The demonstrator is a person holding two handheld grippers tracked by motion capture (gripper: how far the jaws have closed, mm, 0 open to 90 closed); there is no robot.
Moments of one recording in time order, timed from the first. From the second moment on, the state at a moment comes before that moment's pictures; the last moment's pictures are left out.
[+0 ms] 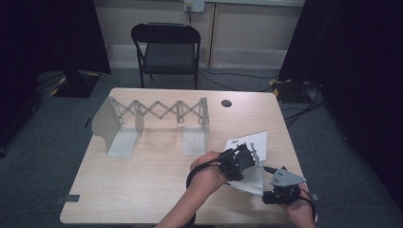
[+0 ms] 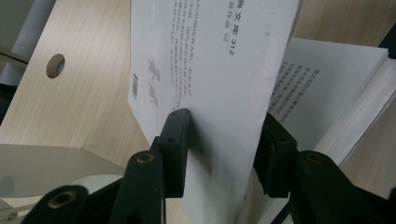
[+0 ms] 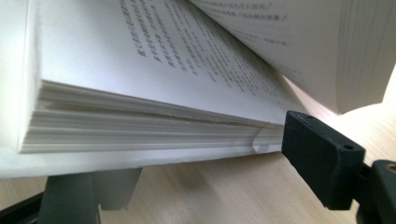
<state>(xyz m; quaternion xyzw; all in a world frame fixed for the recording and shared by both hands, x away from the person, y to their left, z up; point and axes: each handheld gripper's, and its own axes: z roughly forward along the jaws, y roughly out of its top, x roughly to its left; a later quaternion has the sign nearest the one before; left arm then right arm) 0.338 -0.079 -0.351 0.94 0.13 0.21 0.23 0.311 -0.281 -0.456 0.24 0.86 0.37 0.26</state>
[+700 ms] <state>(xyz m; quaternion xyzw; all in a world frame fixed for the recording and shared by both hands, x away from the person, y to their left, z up) 0.339 -0.072 -0.344 0.94 0.12 0.19 0.27 0.309 -0.267 -0.419 0.13 0.89 0.34 0.28</state>
